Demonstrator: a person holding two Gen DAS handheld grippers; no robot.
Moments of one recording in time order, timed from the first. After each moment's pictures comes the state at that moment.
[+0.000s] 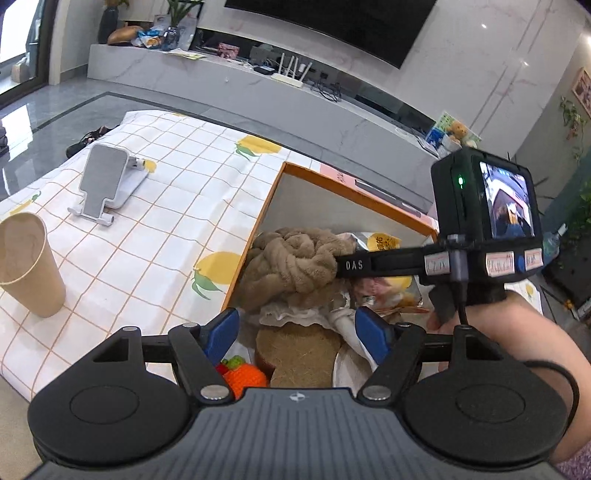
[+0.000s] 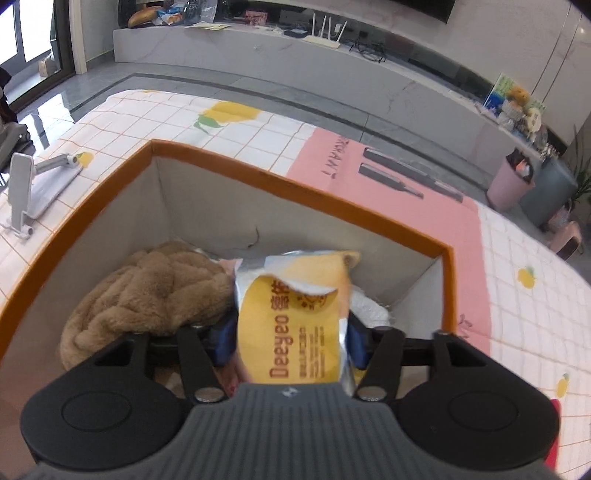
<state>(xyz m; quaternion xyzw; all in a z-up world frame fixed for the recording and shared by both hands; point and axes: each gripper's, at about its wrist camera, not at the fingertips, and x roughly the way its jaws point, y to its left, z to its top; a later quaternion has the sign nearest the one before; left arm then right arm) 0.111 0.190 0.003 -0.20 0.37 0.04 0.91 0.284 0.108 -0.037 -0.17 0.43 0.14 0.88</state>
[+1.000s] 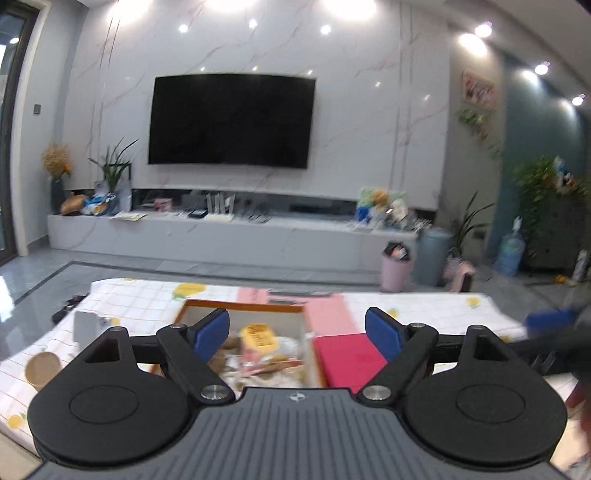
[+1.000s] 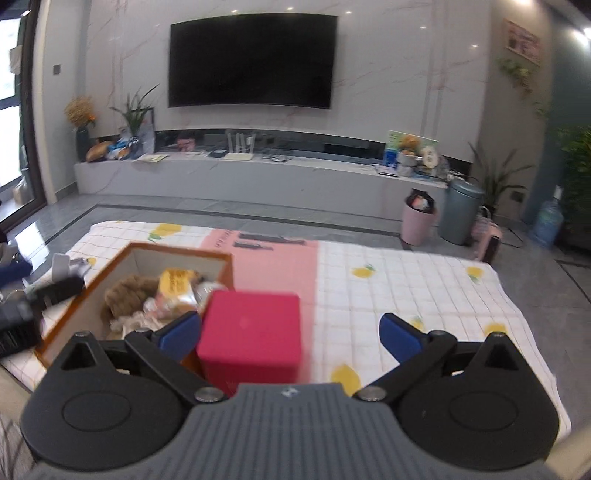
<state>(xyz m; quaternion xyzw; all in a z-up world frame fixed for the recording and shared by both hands) -0.011 0.046 0.095 -0.04 0.17 -0.02 0.98 0.025 -0.136 0.098 -0.02 0.28 0.07 0.96</state>
